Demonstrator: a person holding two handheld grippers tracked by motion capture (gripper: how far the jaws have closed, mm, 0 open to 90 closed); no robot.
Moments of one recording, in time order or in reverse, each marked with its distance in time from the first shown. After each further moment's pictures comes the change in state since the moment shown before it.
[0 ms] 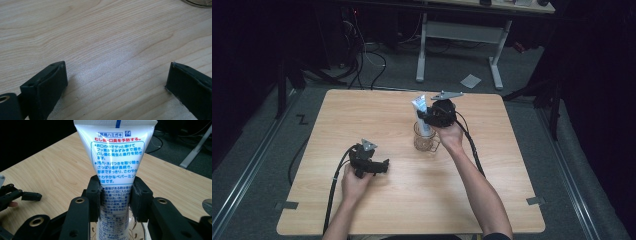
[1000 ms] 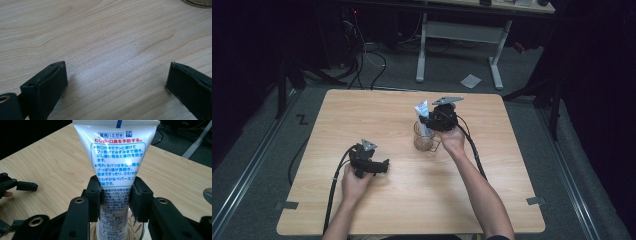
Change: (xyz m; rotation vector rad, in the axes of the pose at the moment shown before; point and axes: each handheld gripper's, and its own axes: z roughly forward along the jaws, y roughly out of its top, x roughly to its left) left arm 0.000 0.000 0.000 0.000 0.000 -0.003; right arm -0.004 -0.015 0.003 0.041 -0.002 0.003
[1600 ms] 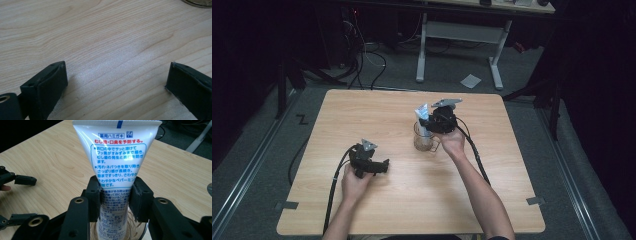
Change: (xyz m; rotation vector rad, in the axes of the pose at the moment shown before) left arm 0.000 0.000 0.000 0.000 0.000 0.000; right arm 0.000 -0.007 0.005 0.032 0.004 -0.004
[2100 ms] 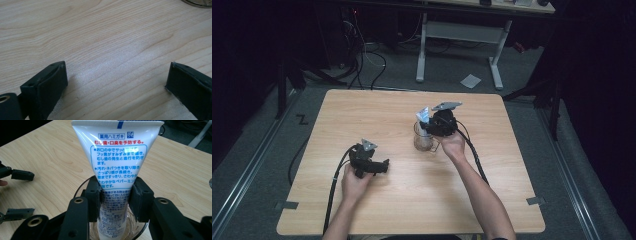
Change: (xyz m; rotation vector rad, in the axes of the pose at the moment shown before) left arm 0.000 0.000 0.000 0.000 0.000 0.000; right arm 0.000 -0.010 0.002 0.011 -0.005 -0.001
